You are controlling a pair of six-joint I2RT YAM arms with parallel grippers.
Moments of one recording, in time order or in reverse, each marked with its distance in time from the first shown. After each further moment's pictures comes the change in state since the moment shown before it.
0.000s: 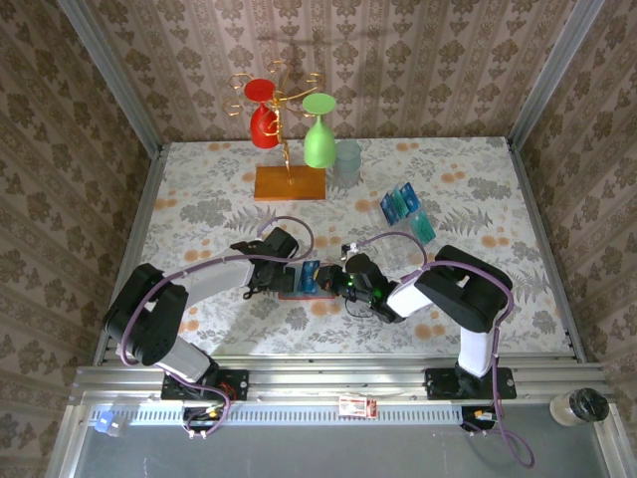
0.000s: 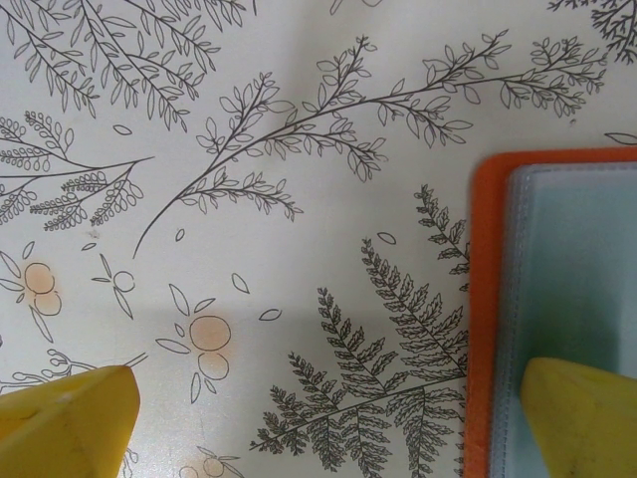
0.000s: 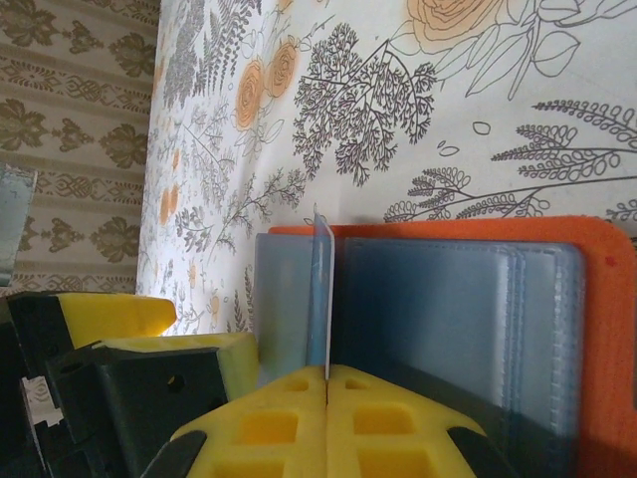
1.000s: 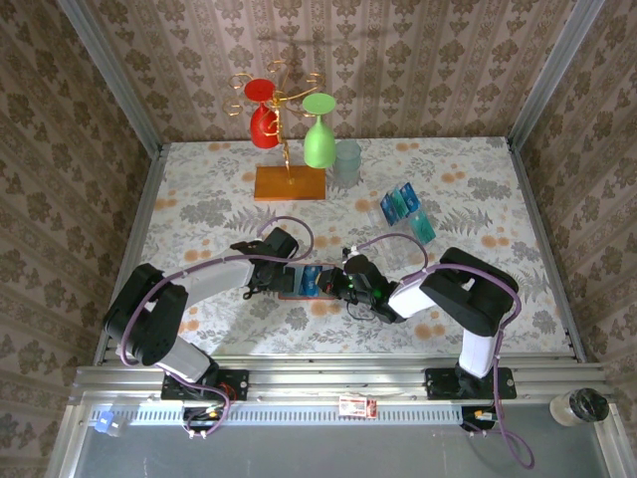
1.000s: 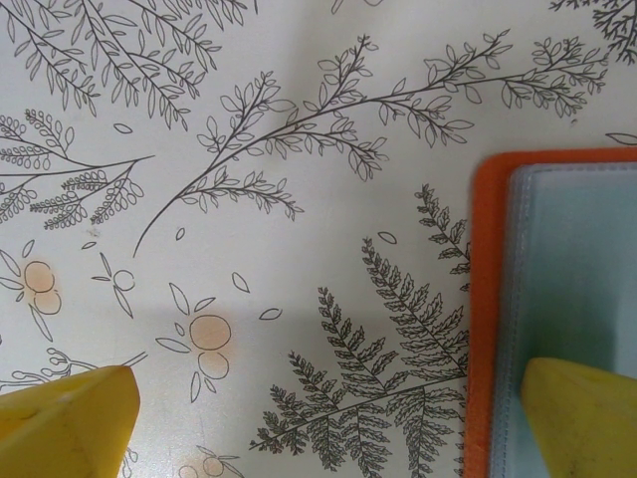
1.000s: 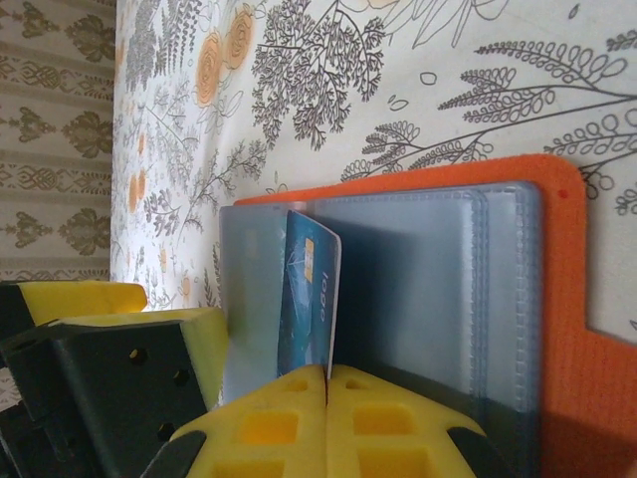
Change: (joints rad) left arm 0.000 -0.001 -0.001 0.000 0.000 -0.004; right arm 0.010 -0.040 0.000 -0.117 0.002 0.019
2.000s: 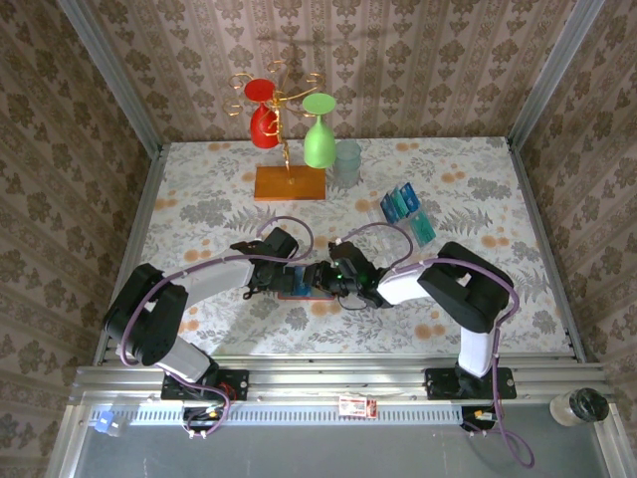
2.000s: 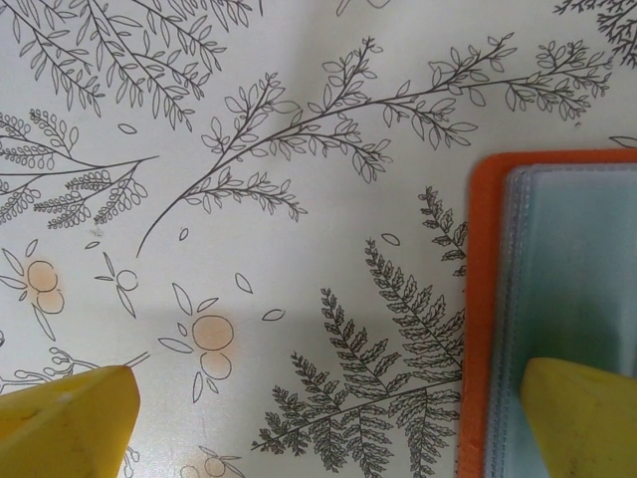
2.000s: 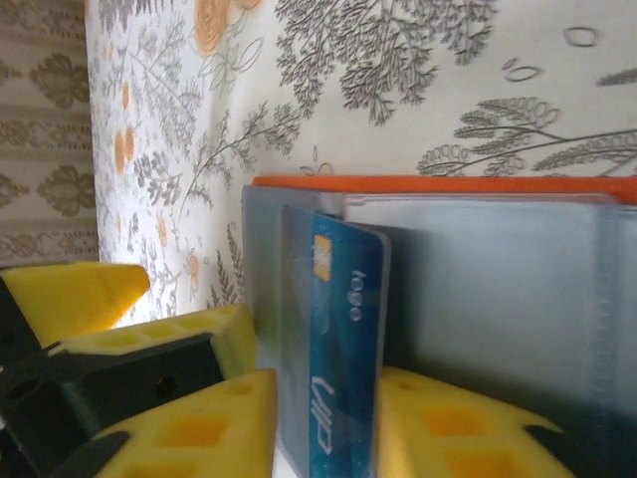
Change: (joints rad) left arm 0.000 -0.001 0.000 0.000 -0.003 -0.006; right arm -0.020 0.028 0.187 -0.256 -0.132 -0.046
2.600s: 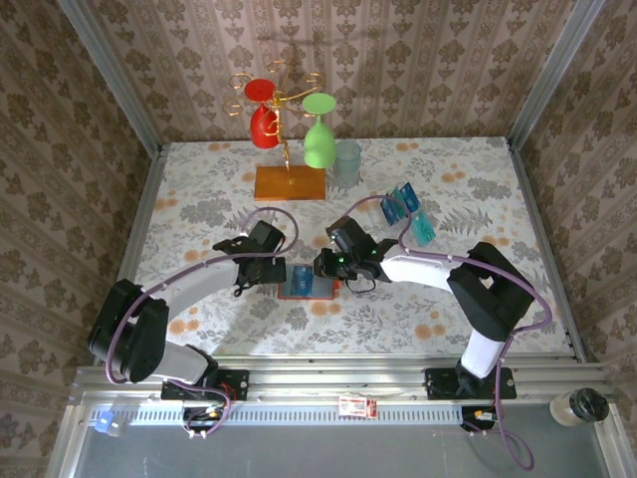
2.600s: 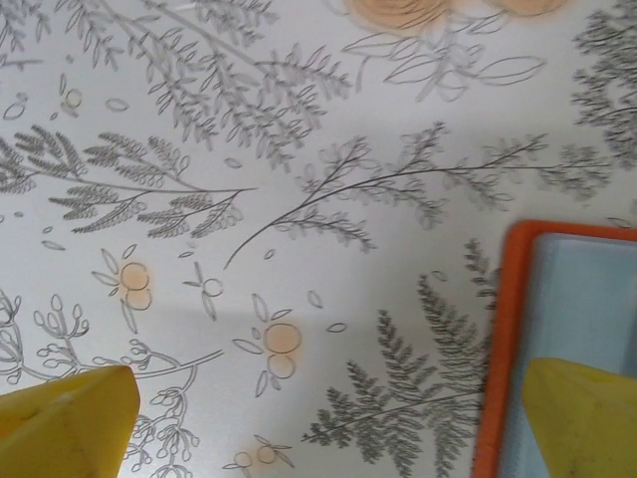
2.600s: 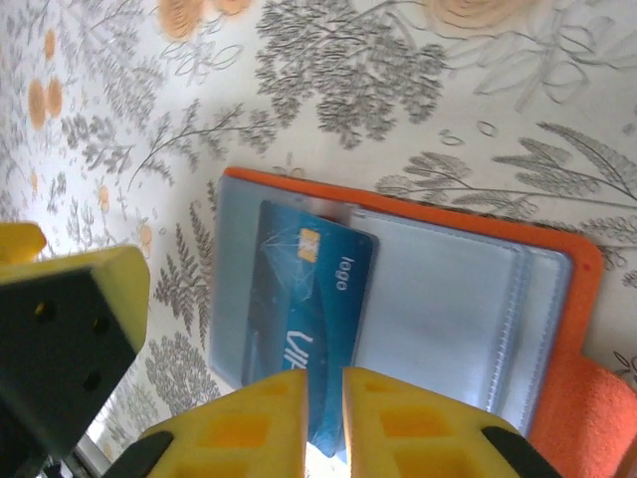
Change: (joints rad) left arm 0.084 -0.113 -0.016 -0.015 0.008 -0.035; right arm -0.056 -0.111 0.243 -0.600 -0.023 -0.284
